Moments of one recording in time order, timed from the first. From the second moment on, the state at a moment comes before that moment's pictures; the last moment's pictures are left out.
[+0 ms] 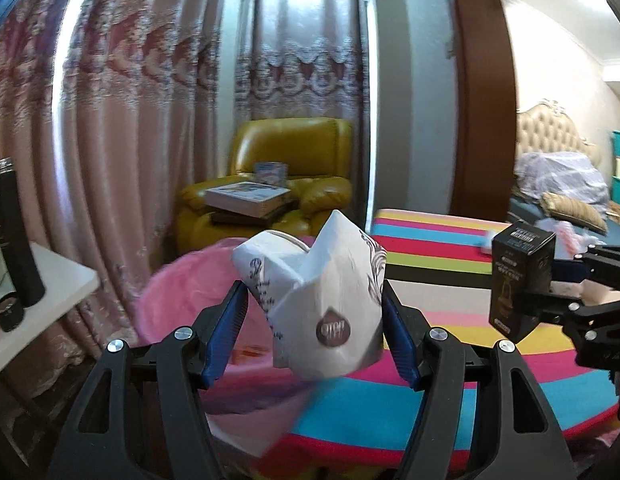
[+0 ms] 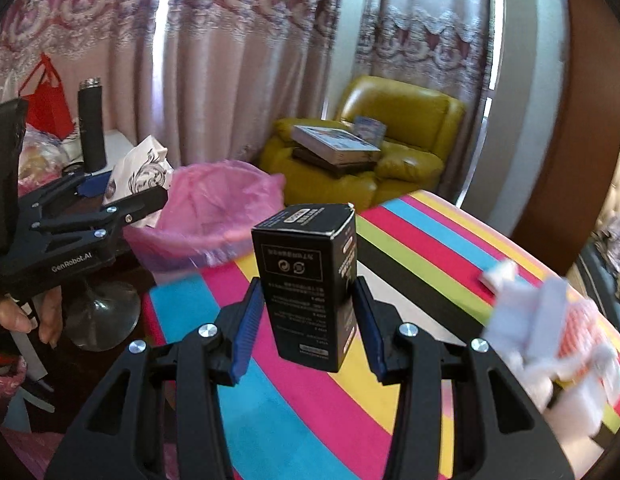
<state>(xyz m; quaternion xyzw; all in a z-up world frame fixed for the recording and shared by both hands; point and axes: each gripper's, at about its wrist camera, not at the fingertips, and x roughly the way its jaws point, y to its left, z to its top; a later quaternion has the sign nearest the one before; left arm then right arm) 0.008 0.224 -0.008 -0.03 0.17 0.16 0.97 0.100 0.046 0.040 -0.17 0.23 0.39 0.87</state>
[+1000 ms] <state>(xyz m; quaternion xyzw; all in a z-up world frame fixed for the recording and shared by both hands) 0.020 0.350 -0.042 -0.12 0.19 0.25 0.94 0.169 0.248 0.087 -0.17 0.22 0.46 0.85</state>
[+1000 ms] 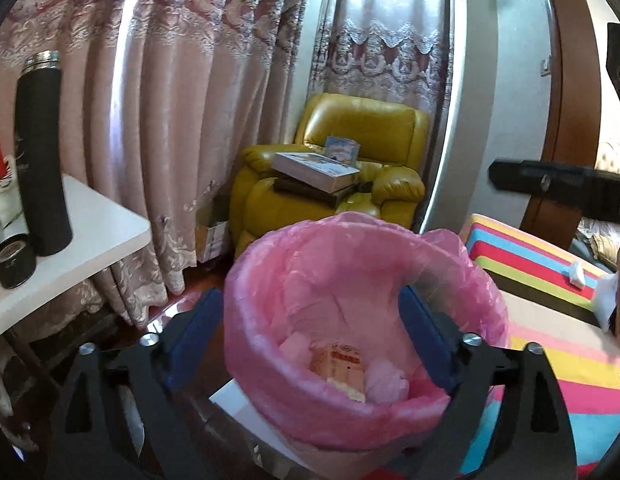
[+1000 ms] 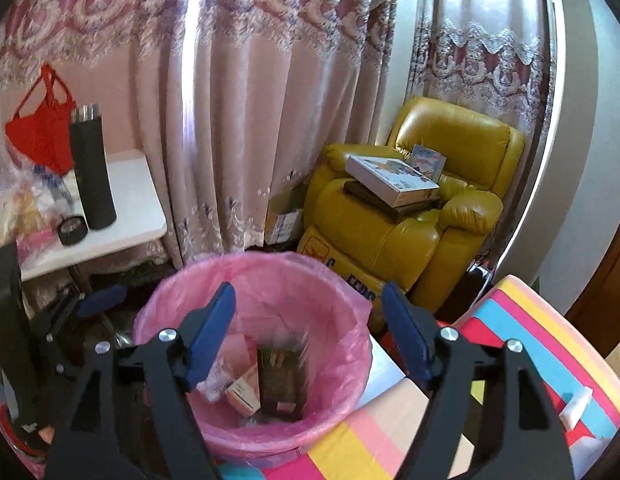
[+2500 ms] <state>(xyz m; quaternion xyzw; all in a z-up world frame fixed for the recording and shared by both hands) 0.116 0.006 -0.034 0.08 0.24 -0.07 0.97 0.151 -0.215 0.005 -0.02 0.24 0.13 0.96</state>
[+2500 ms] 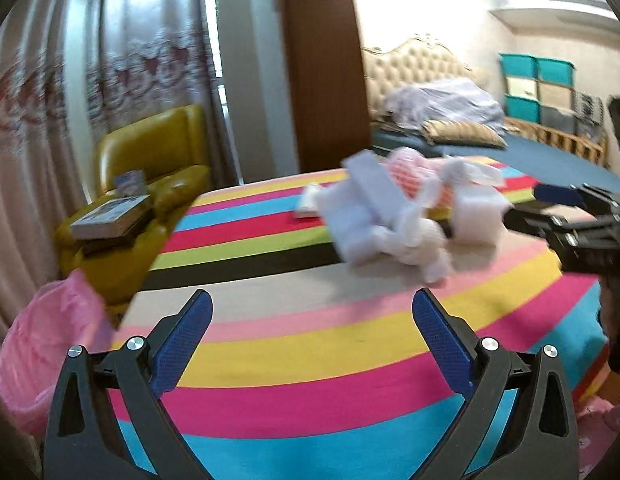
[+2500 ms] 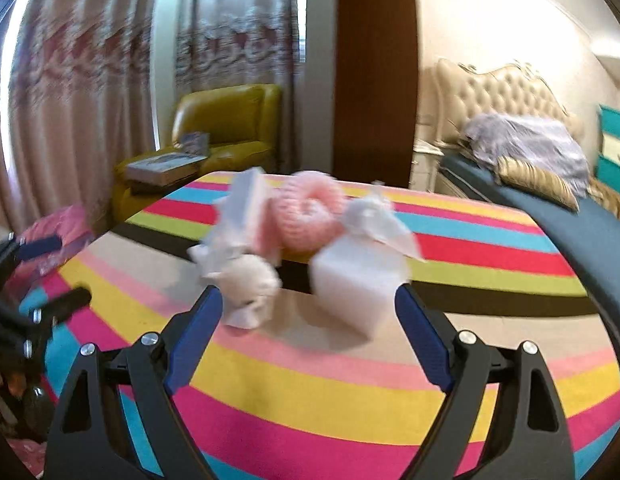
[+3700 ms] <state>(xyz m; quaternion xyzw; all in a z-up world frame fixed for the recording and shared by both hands) 0.196 -0.063 -0.050 -0.01 0.35 -0.09 0.93 0.180 -0.292 -0.017 0.07 0.28 0.09 0.95</state>
